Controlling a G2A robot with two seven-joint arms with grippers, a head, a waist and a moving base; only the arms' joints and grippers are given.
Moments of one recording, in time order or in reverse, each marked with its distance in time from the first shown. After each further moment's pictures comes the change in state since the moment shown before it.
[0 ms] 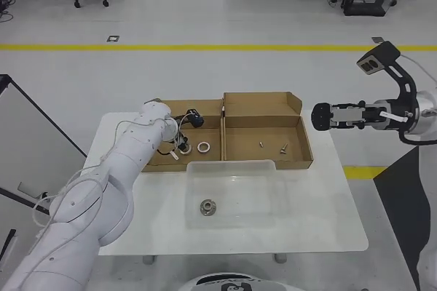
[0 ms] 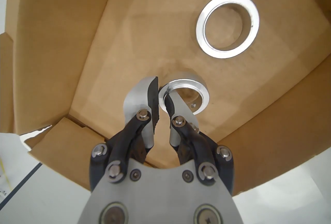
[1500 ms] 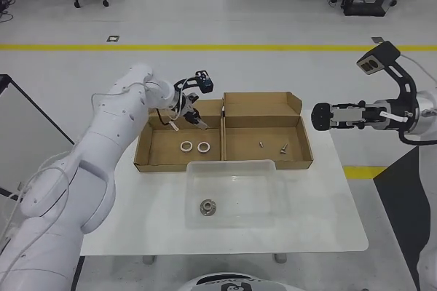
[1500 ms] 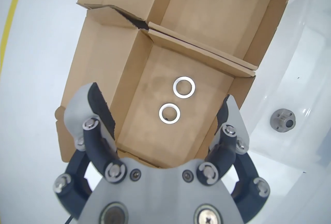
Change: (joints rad) left arm -0.080 0.118 -0.181 -0.303 -0.180 -0.242 -0.049; right arm 0.000 0.000 0.000 0.000 0.000 0.000 0.000
